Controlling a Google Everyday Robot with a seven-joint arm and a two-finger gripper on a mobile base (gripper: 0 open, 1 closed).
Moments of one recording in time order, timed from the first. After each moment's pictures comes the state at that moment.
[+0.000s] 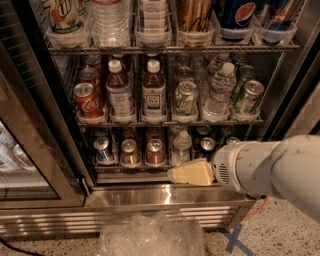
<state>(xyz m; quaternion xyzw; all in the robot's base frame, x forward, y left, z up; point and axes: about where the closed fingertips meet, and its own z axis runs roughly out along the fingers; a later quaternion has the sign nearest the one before) 0.434 -0.105 0.821 -0.20 0.91 0.12 0.36</state>
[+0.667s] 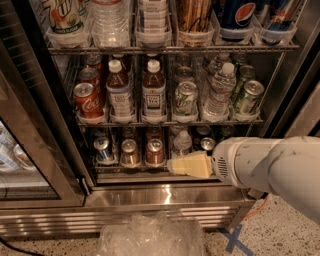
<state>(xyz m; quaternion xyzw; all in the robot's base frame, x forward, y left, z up) 0.448 -0.109 0.829 -0.16 0.90 0.12 0.39</state>
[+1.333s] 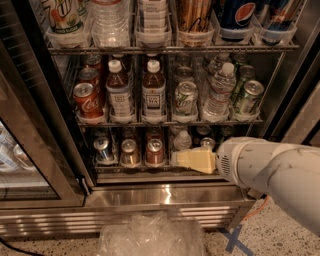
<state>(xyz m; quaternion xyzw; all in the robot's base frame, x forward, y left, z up) 0.460 -0.120 0.831 -0.13 0.89 0.10 0.42</state>
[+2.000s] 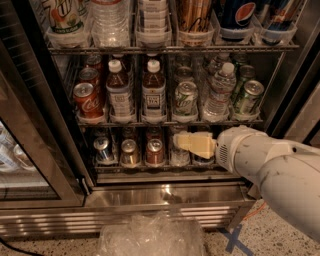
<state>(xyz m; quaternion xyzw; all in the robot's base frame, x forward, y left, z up) 0.494 -0.127 0.848 -0.09 0.86 0.11 0.49</state>
